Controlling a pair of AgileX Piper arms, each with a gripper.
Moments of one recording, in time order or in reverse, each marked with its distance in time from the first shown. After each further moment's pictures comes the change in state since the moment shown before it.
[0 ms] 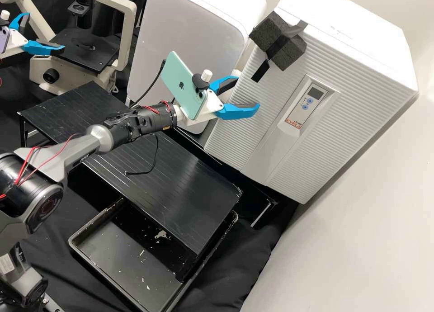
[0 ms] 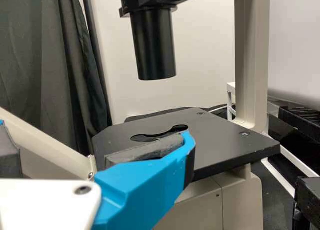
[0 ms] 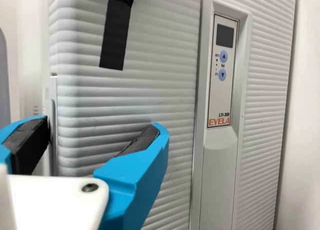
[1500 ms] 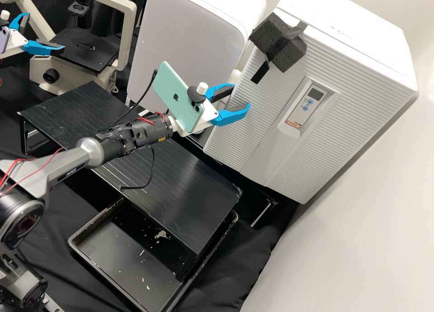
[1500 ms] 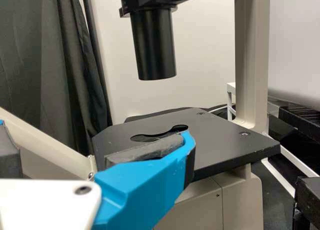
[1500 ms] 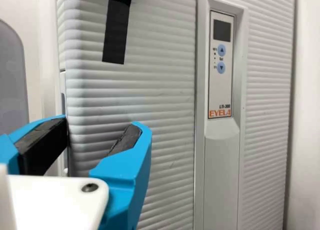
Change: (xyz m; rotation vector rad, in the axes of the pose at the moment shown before) left arm 0.000 0.000 0.000 0.000 0.000 0.000; right arm -0.028 0.021 0.021 0.072 0.014 -0.053
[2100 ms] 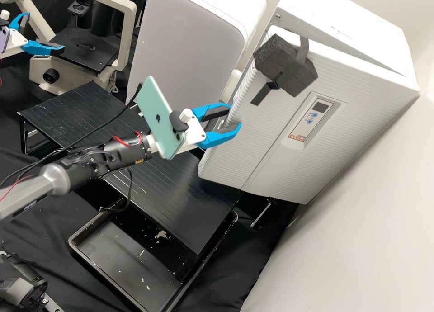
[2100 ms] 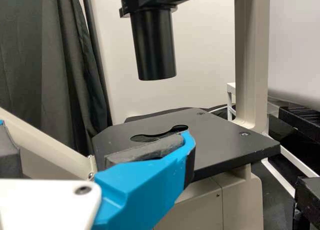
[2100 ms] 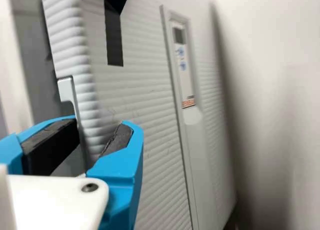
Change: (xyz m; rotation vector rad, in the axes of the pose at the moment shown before) left arm 0.000 0.000 0.000 0.000 0.000 0.000; right arm -0.068 0.040 0.014 0.115 0.012 0.147
